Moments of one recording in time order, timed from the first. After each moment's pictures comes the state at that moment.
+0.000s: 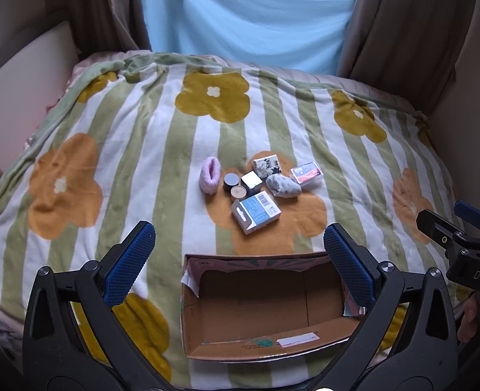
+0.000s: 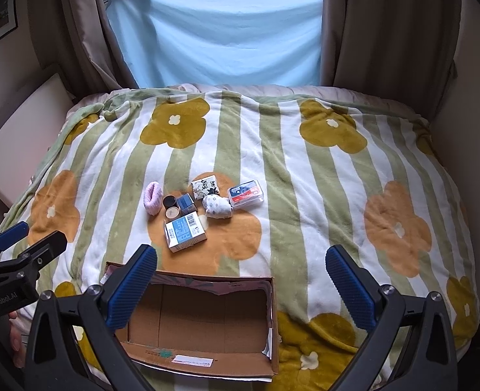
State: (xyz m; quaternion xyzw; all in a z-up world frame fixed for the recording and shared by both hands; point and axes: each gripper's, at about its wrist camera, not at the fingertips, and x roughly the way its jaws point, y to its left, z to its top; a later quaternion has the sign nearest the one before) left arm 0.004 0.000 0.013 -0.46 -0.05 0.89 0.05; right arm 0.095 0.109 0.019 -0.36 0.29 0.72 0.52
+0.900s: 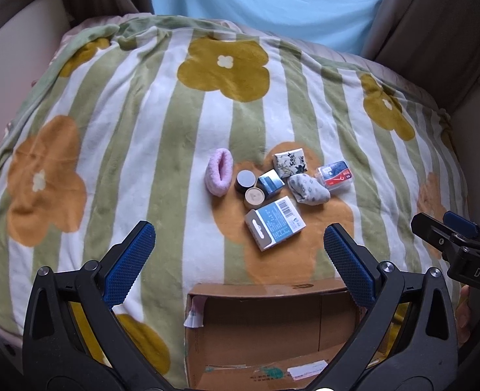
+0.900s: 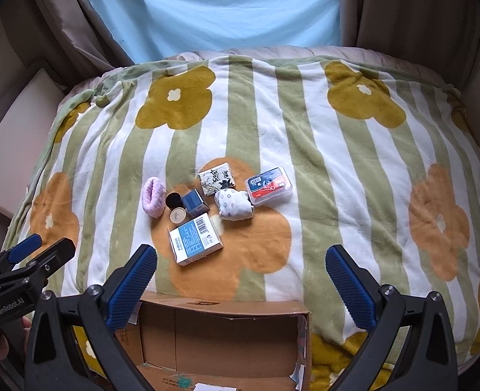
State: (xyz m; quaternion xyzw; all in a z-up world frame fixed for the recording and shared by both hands) left arm -0.110 -0.020 -0.065 -0.52 -0.06 0.85 0.04; right arm 0.061 0.206 -0.057 -0.39 0.37 0.70 0.48
